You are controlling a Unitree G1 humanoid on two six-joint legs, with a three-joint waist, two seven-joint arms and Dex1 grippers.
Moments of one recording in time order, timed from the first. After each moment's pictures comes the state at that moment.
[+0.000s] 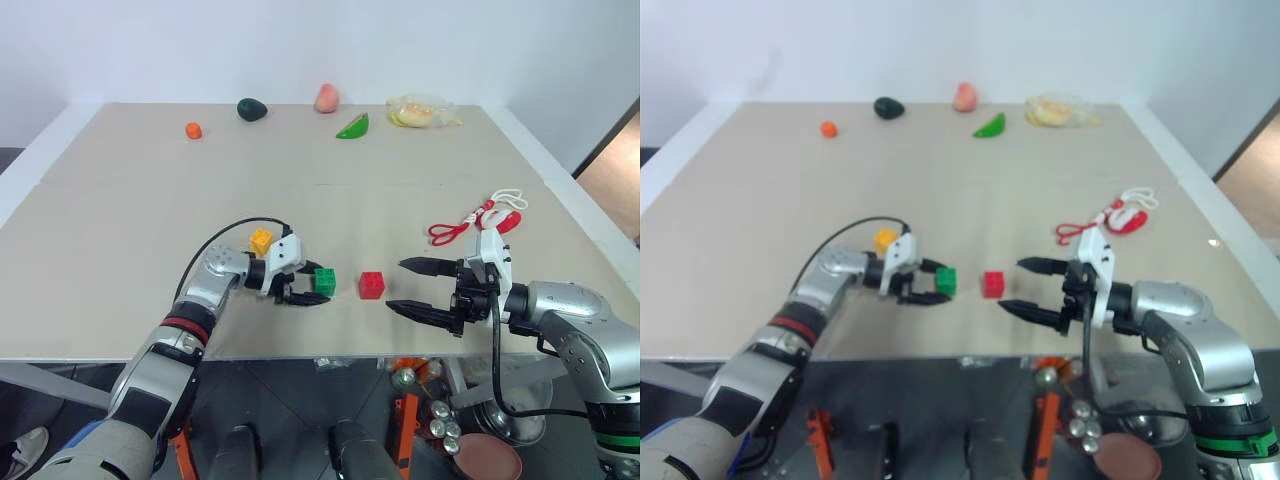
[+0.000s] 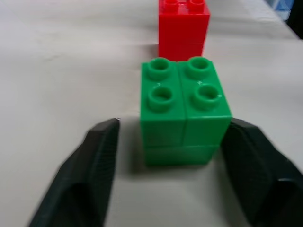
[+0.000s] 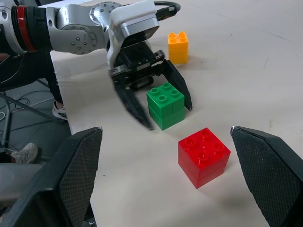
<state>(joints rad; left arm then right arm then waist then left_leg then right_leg) -0.84 0.25 -0.22 0.83 -0.07 -0.15 -1.32 -0.24 -0.79 -0.12 -0.27 0.60 0.54 1.06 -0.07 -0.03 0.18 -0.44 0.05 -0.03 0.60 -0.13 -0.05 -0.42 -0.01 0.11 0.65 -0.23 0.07</state>
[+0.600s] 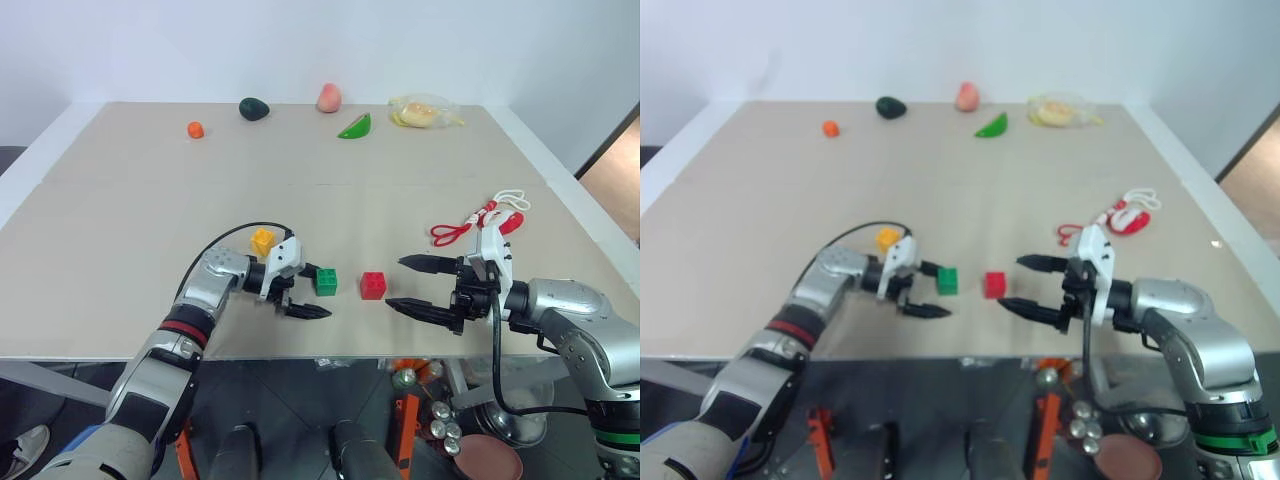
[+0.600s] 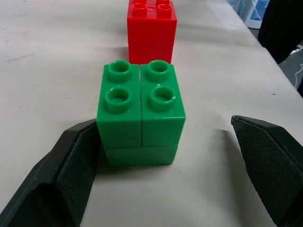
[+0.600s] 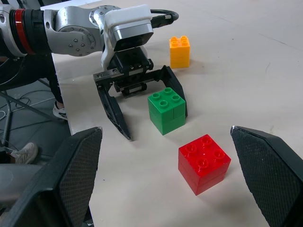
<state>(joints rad) -0.81 0.25 -0.22 0.77 -0.08 -0.09 -1.34 -0.25 -0.79 -0.12 -0.27 0.60 0.54 1.06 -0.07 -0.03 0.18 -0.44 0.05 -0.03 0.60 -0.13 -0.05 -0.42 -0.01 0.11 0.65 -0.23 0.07</state>
